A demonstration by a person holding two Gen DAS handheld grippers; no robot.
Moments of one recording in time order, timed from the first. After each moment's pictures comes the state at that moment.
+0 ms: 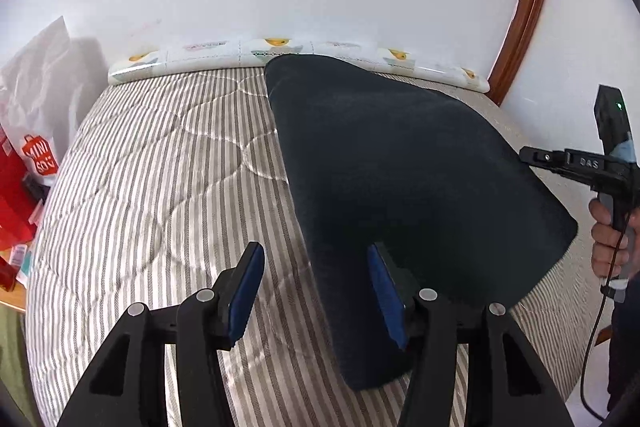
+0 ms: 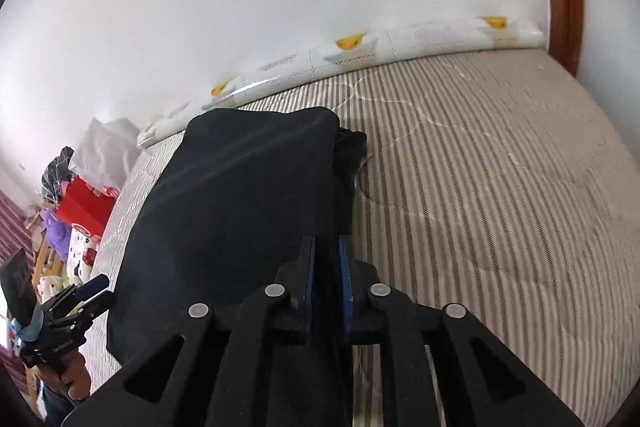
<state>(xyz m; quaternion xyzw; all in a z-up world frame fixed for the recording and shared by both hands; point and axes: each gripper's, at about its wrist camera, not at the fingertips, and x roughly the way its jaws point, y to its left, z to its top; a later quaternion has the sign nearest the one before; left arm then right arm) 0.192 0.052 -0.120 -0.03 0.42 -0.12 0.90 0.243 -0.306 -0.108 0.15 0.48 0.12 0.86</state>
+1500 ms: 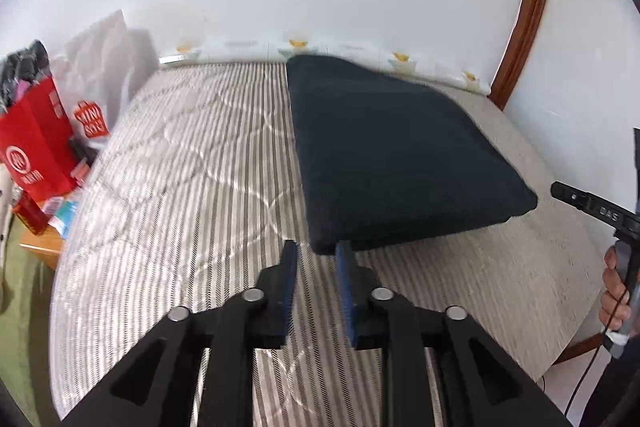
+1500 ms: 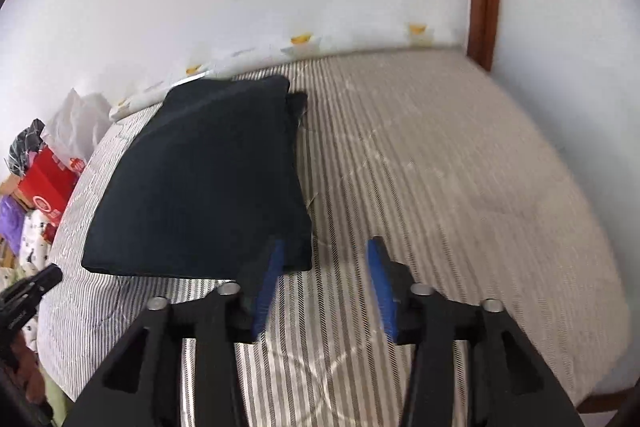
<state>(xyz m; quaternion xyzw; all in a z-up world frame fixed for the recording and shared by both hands) 0.087 0.048 -0.073 -0.04 0.41 -0.05 0.91 0.116 -0.320 -0.072 0.08 0.45 0.00 0.89</state>
